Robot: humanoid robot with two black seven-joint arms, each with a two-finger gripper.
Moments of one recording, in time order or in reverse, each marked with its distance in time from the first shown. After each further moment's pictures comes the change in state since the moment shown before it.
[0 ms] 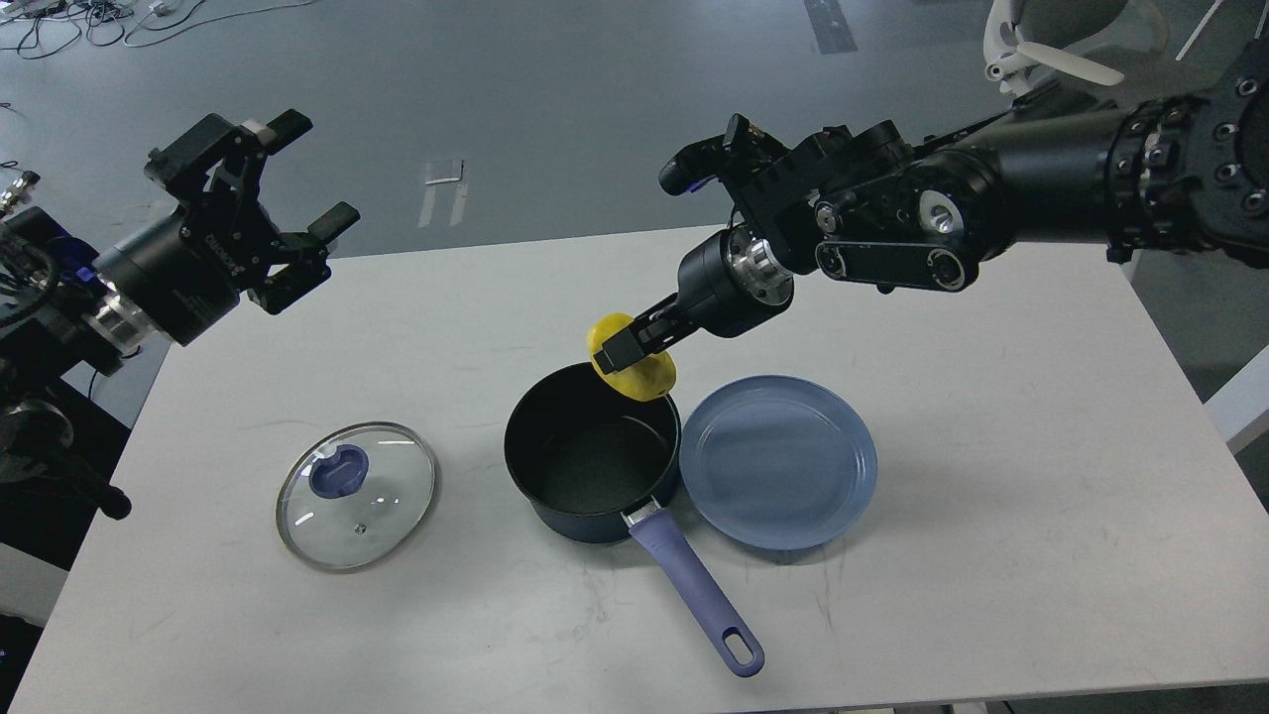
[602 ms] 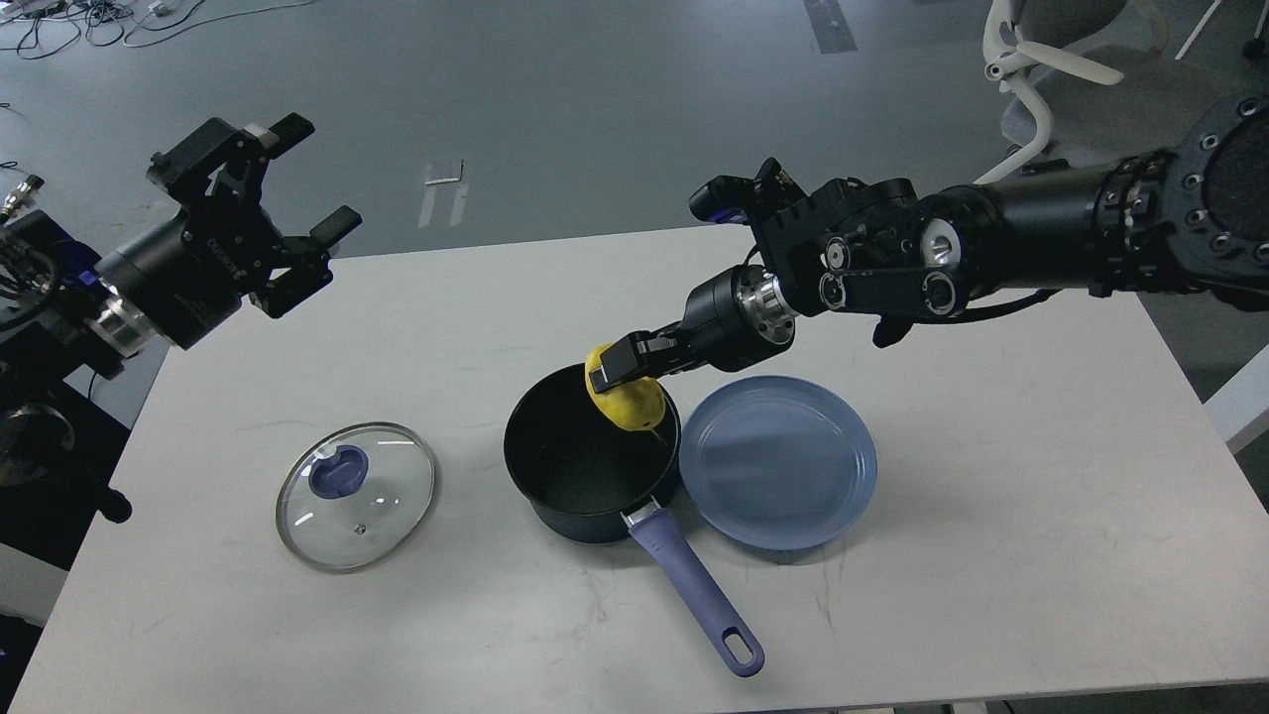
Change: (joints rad) left arm 0.005 0.002 -0.001 -0.004 0.000 0.000 0.000; right arm -0.087 0.000 -0.012 0.005 0.188 0.017 0.000
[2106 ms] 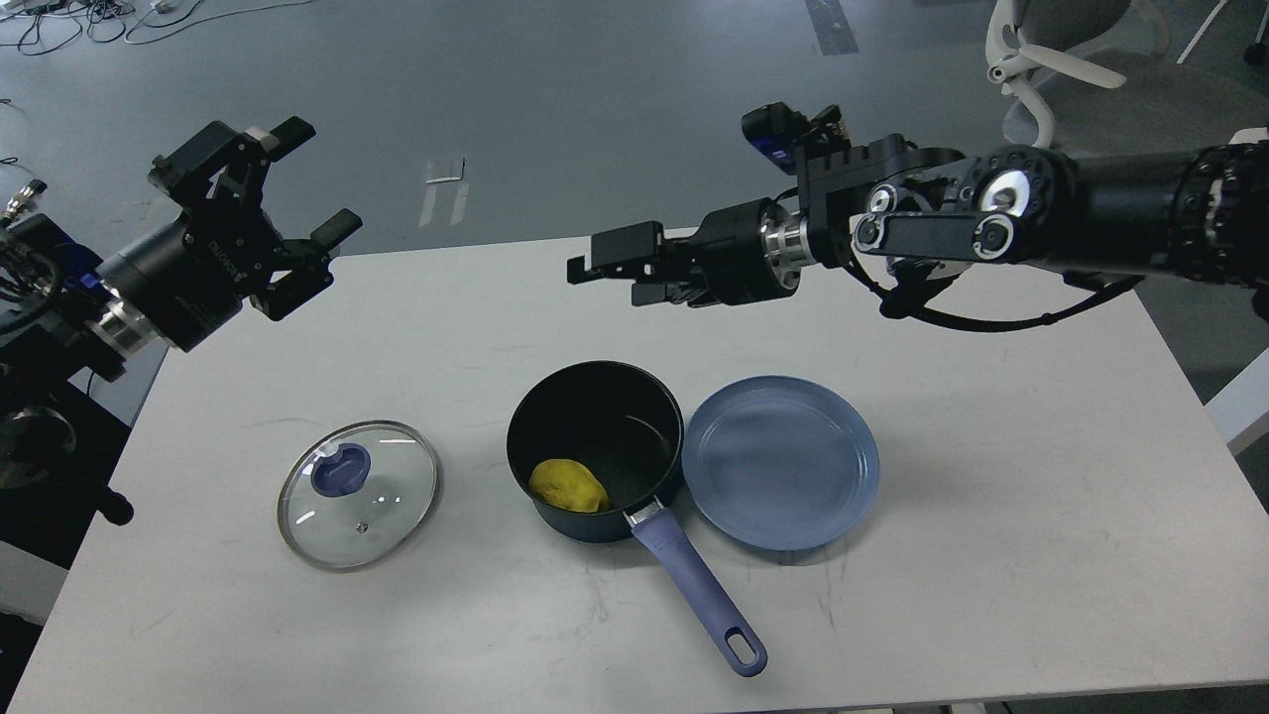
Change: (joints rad) left arm 0.012 -0.027 0.001 0.009 -0.005 0.000 0.000; right arm -0.144 -0.272 0.333 -0.009 0.224 0.000 0.001
